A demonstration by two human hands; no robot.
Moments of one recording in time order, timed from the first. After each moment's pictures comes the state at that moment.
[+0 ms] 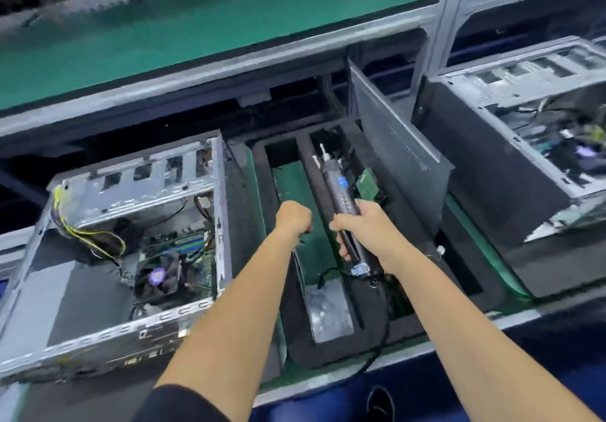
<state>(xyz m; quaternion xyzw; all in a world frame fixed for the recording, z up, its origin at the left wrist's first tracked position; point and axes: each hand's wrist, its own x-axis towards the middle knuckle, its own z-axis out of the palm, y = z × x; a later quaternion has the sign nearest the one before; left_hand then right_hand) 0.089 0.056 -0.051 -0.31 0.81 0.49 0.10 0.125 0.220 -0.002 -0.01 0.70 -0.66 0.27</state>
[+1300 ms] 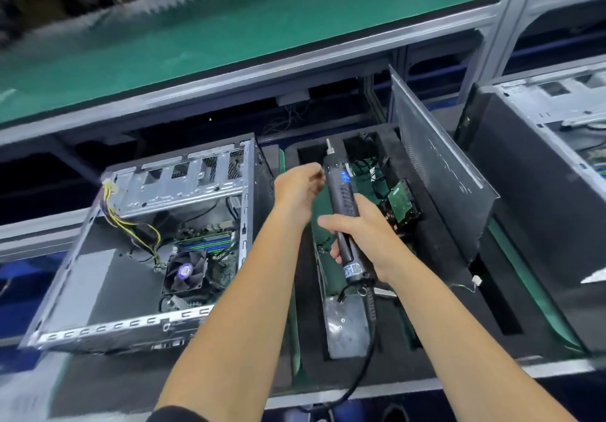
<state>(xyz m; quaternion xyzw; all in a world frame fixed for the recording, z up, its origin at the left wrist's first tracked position) 0.076 0.047 0.030 -0.35 0.53 0.76 -0.11 0.116 0.187 0.023 -0.07 0.60 -0.73 0.32</state>
